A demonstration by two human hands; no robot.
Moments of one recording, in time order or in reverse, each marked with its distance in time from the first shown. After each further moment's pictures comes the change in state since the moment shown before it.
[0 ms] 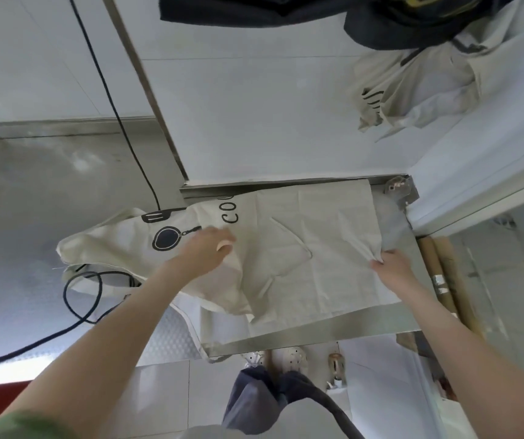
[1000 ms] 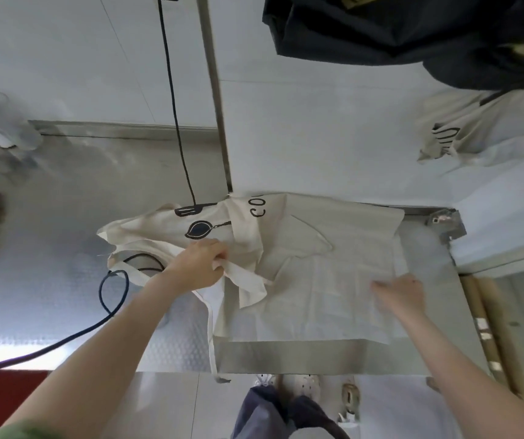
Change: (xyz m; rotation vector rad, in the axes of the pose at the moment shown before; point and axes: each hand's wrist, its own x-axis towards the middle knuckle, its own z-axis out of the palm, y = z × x) left_hand -0.031 -0.079 -0.022 -0.036 0.114 0.117; right_hand -0.012 -0.063 0.042 0.008 0.156 0.177
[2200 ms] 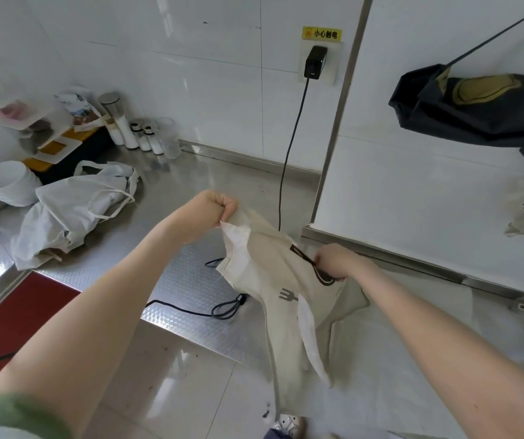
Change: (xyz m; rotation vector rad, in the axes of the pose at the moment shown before) left_hand -0.100 0.002 -0.161 -0.759 0.306 -0.261; right_hand -0.152 -0.223 0.021 -0.755 -0.403 -1.072
